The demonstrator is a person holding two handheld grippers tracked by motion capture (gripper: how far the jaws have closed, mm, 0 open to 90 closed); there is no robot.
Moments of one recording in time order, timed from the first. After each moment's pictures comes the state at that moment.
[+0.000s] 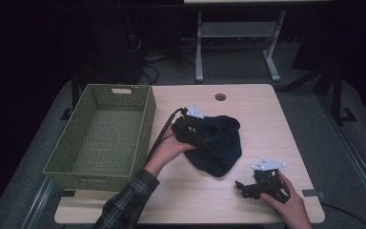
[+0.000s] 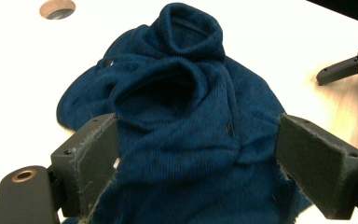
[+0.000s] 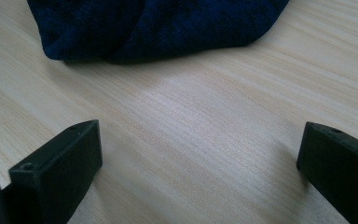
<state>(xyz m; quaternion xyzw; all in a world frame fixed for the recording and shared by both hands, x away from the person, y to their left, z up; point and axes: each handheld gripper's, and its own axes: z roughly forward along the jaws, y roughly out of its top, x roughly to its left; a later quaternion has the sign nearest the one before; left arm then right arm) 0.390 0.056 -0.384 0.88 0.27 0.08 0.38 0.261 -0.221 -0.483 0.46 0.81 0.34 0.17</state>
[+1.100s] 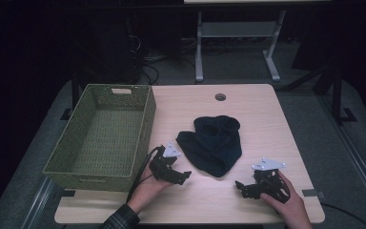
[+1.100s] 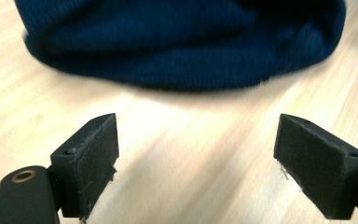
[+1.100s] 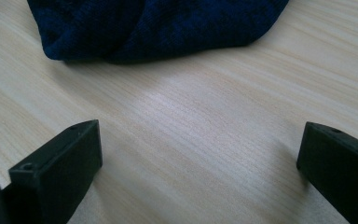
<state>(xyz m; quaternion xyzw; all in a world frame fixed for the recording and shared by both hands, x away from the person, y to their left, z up) 0.307 0.116 -0.457 0.88 0.32 0.10 0.35 0.261 -0.221 -0.483 0.45 0.81 0.34 0.17</state>
